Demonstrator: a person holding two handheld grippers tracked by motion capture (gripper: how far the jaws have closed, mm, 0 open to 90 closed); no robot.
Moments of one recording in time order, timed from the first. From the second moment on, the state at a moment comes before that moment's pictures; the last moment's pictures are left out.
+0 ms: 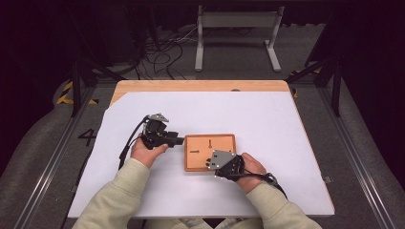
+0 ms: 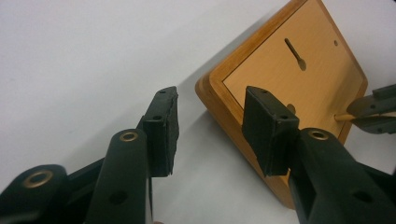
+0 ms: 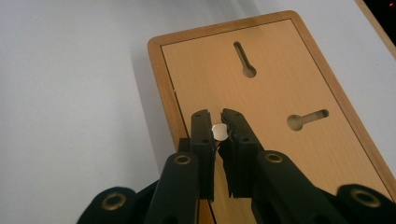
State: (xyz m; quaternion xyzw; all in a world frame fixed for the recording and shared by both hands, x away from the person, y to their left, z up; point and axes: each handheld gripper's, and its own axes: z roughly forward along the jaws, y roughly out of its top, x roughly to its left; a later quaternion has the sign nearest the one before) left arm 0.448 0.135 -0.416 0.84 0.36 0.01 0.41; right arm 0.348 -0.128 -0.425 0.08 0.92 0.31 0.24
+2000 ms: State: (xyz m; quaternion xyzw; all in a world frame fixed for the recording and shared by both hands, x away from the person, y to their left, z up) left arm 0.459 0.086 -0.443 0.84 0.30 -0.14 0.42; right arm 0.315 -0.123 -0.439 0.06 0.90 0.29 0.33
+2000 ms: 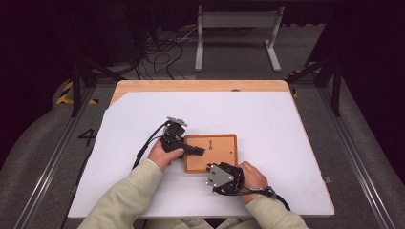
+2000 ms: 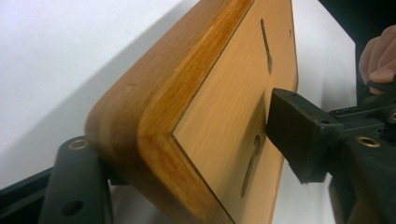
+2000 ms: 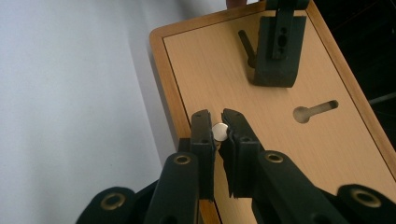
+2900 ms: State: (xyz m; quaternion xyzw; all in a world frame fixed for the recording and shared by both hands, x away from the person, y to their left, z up) left arm 0.425 0.089 -0.412 0.88 0.23 -0.06 0.41; right arm 0.331 -0.217 -0.379 0.20 0.84 0.45 0.23
